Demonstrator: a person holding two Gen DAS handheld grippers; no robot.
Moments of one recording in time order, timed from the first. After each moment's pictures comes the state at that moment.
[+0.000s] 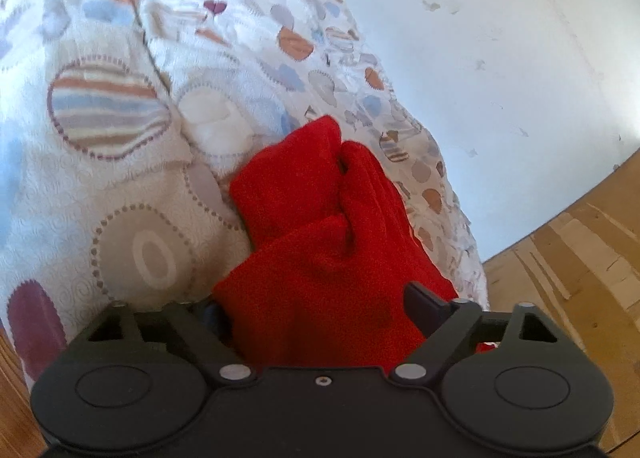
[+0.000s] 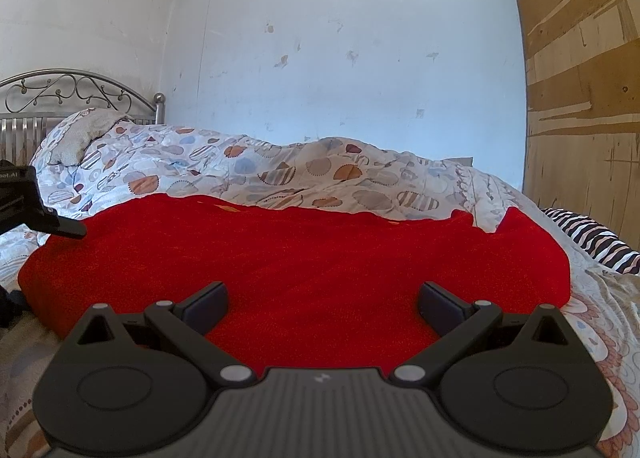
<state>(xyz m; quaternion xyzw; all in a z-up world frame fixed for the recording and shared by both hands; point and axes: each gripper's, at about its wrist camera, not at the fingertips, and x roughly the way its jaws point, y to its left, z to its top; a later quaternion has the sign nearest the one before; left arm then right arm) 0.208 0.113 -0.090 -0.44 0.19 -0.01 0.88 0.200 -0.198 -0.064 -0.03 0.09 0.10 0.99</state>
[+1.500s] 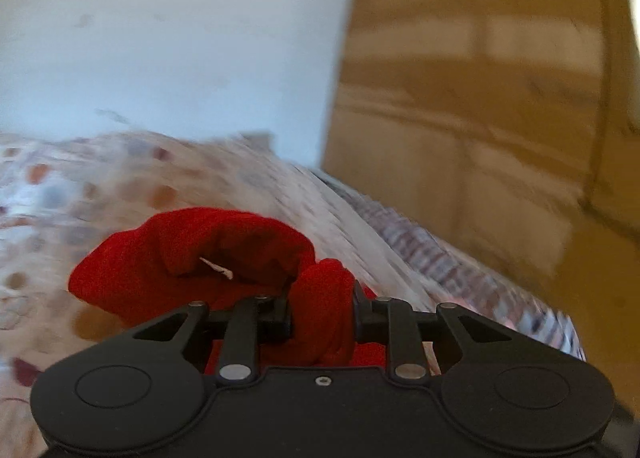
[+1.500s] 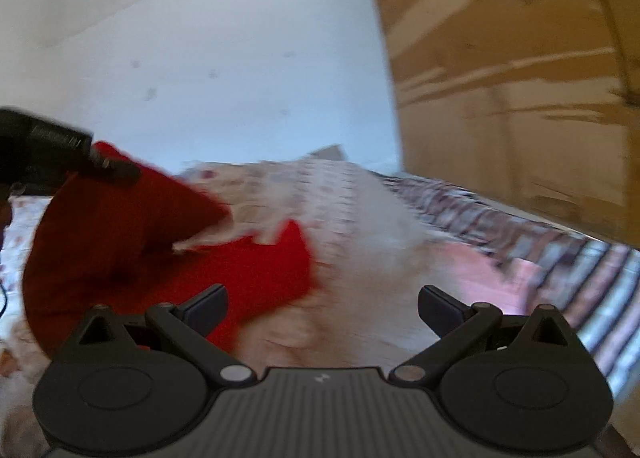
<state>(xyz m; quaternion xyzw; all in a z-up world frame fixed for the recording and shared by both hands) 0.271 -0.136 0.065 -0.01 0.18 -0.28 0.94 0.134 -0.365 -0.029 0.10 0.11 -0.08 0.99</state>
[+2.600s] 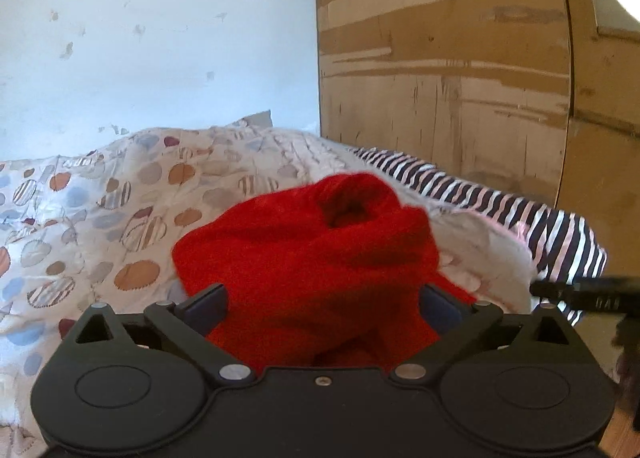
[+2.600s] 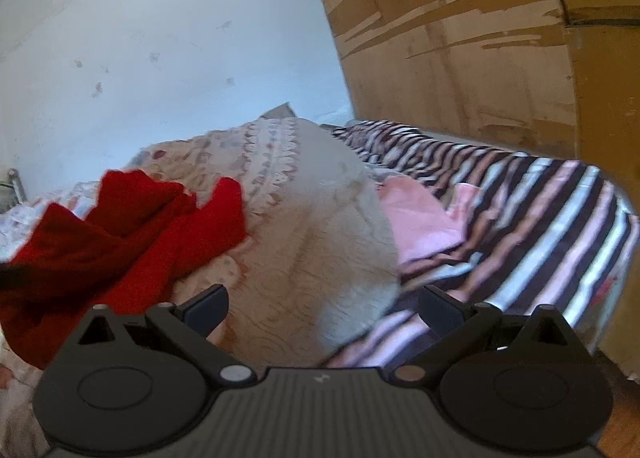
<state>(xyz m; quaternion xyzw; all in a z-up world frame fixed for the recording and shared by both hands) 0.213 -0.099 0.017 0.08 0.17 -0.26 0.95 0.134 -0.387 -0.043 0.18 0.16 -0.08 0.97</state>
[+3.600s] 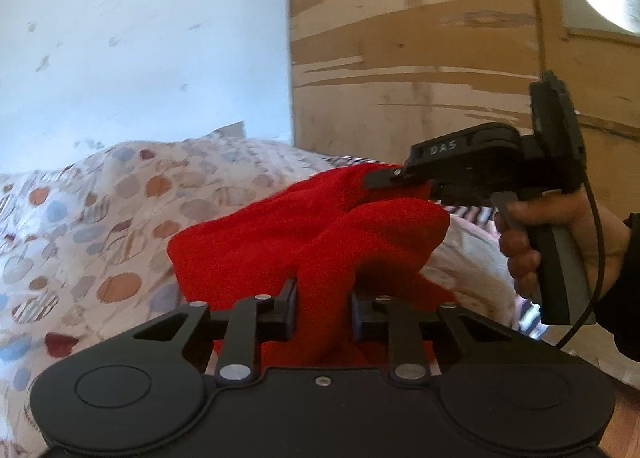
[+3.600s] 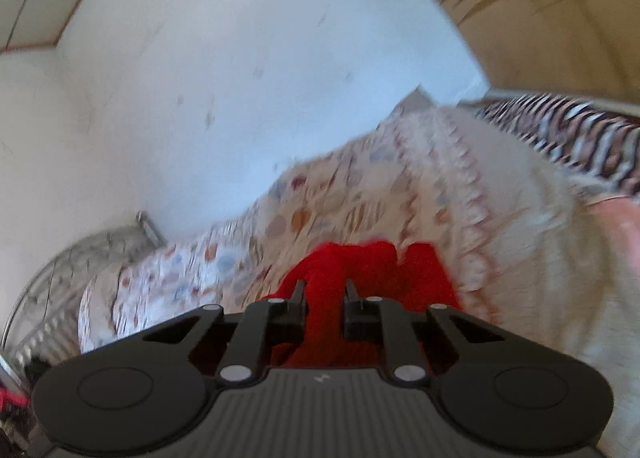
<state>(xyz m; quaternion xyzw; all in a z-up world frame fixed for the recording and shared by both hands) 0.200 -0.097 0.019 0.09 0.15 -0.31 0.94 0.236 -0.382 0.012 0.29 0.13 0.11 0.94</state>
